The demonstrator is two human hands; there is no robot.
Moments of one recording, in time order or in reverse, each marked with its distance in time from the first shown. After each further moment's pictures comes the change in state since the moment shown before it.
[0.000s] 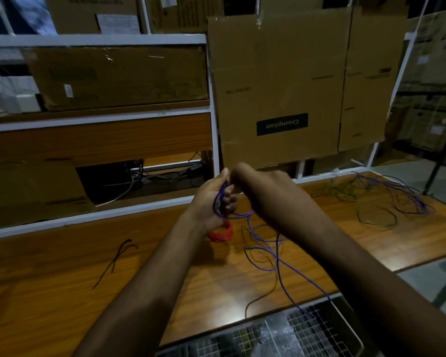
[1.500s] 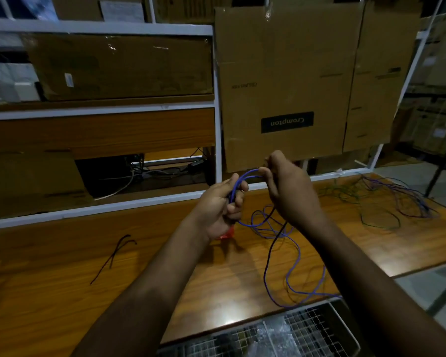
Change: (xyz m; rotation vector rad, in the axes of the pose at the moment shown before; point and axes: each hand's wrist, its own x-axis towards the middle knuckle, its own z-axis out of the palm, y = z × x) left_hand -0.008 -0.005 -0.007 0.054 -0.089 -0.033; right_hand 0.012 0.059 0.050 0.133 0.259 0.341
